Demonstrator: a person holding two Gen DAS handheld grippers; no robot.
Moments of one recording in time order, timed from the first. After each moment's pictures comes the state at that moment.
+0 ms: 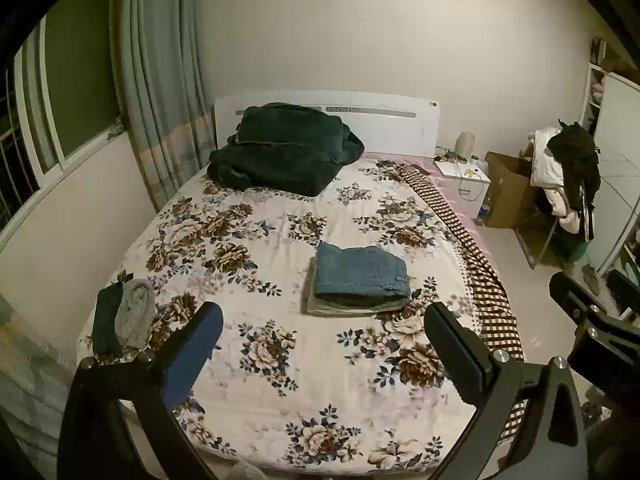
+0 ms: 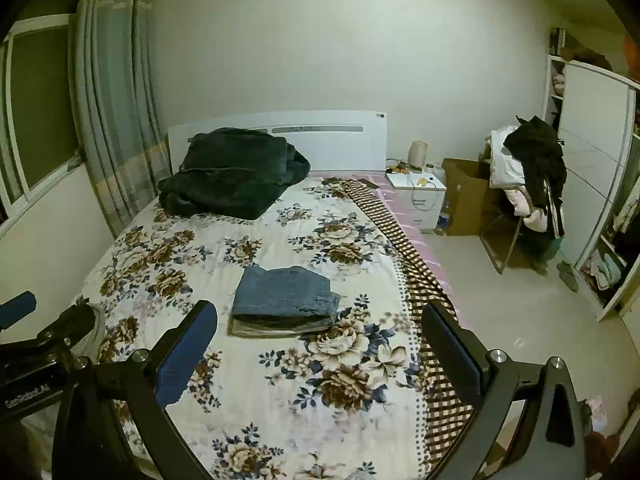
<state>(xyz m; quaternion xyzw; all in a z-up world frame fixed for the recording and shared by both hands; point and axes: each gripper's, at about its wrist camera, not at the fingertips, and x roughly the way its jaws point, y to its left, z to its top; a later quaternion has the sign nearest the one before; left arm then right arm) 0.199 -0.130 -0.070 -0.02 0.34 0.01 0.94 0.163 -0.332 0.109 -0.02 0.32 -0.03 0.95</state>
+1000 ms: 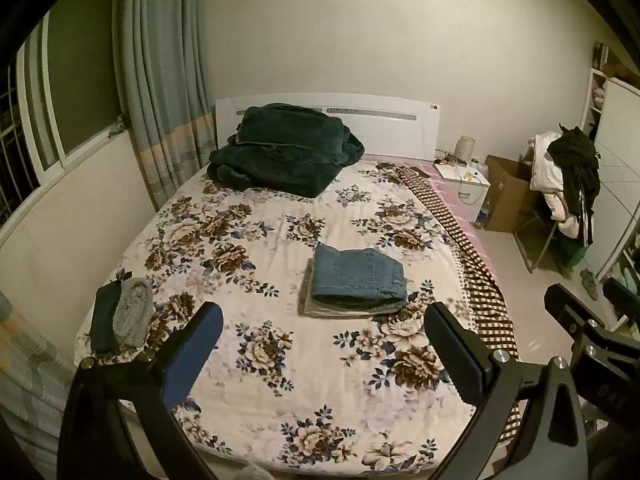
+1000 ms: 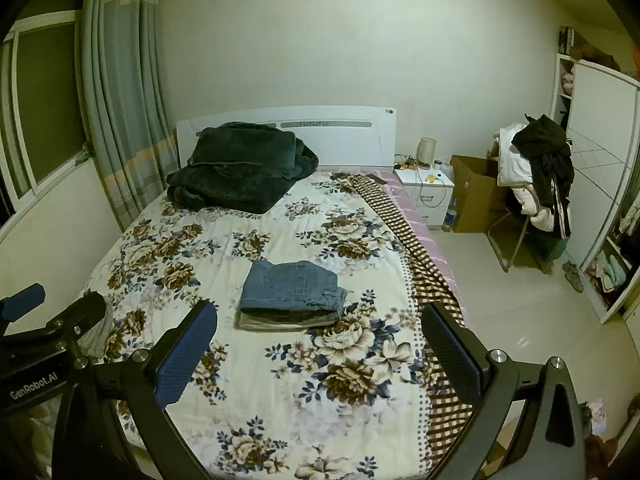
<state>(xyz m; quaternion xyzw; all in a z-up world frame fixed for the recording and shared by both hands) 0.196 -0.137 -0.057 -0.02 0.34 0.01 0.94 0.172 -0.332 0.110 -0.02 0.33 -0.01 0.94</state>
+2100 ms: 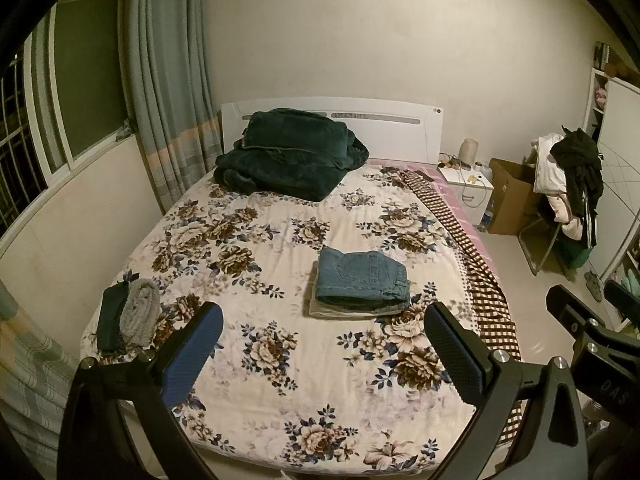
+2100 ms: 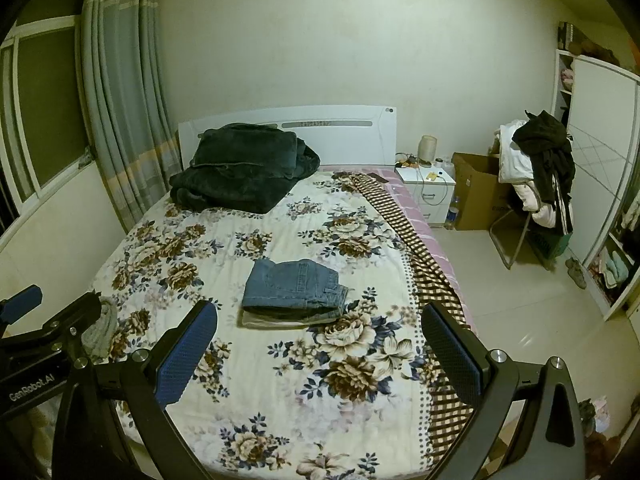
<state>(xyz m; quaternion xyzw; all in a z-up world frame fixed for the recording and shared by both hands) 0.194 -0.138 -0.055 -0.02 0.34 0.02 0.94 0.174 -0.336 0.113 -0.02 0.33 0.00 0.94</state>
